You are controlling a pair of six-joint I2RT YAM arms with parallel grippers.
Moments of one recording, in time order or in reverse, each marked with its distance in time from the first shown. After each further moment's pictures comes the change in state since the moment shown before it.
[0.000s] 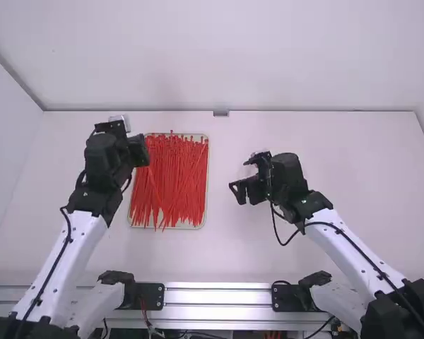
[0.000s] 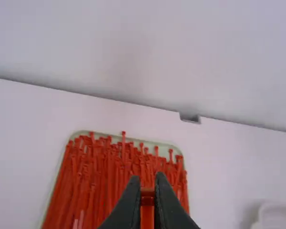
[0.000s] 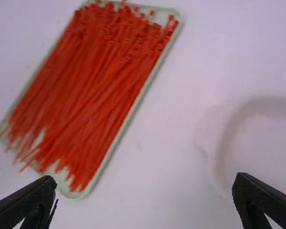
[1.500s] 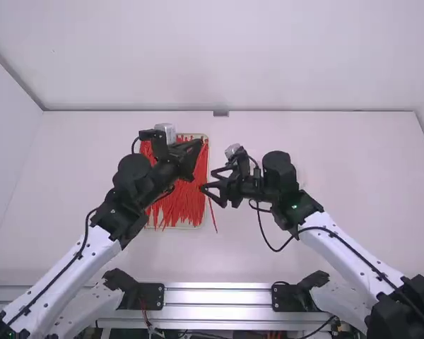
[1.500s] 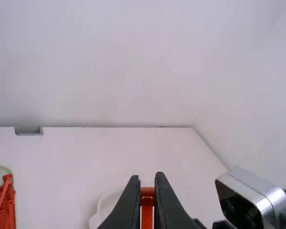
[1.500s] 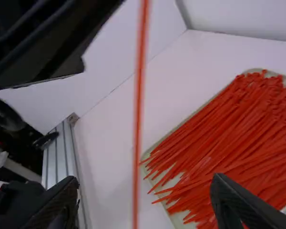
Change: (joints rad) left arm -0.406 -0.047 -0.056 0.312 0.091 -0.219; right arm 0.150 0.000 0.000 0.384 -0.371 0.161
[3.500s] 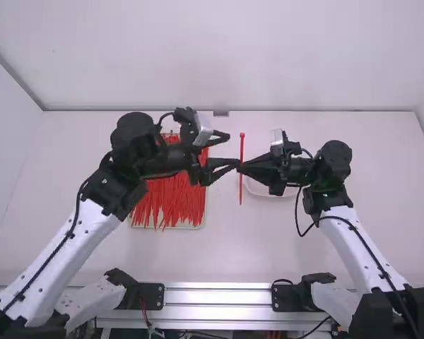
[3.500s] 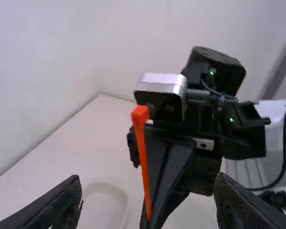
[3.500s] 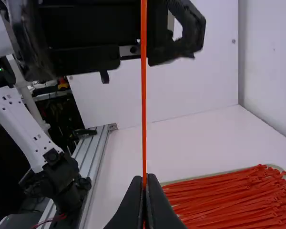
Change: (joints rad) left arm 0.017 0.164 0.417 -0.337 0.660 0.534; right arm -0.413 0.000 0.000 0.468 -0.681 0.020
